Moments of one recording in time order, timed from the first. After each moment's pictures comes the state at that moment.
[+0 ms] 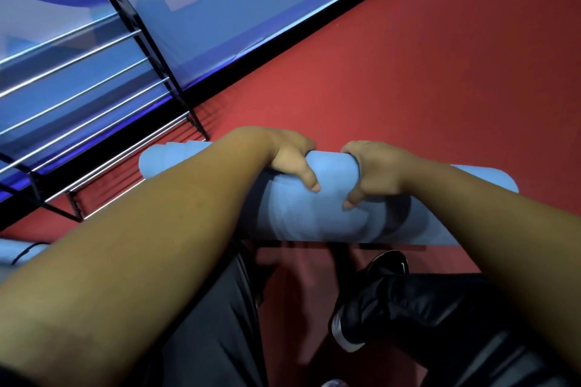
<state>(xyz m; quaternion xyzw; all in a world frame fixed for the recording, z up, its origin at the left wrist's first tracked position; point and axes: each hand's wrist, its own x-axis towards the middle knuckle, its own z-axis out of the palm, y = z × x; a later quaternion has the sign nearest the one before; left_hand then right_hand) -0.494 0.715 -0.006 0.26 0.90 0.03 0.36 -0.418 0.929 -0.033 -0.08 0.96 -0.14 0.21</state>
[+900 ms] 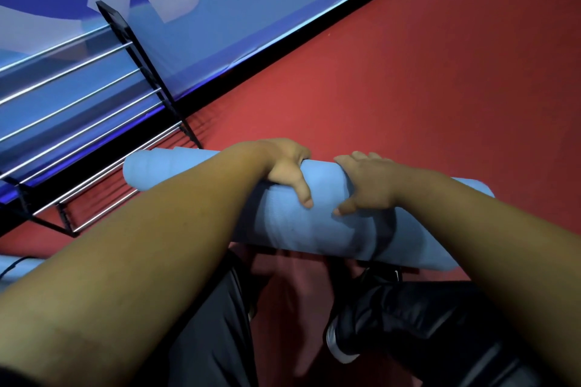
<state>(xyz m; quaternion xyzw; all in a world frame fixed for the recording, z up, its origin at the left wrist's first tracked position) -0.493 0.725 -0.007 0.24 0.91 0.05 0.34 -0.417 0.933 -0.033 -0.09 0.96 -0.05 0.25</state>
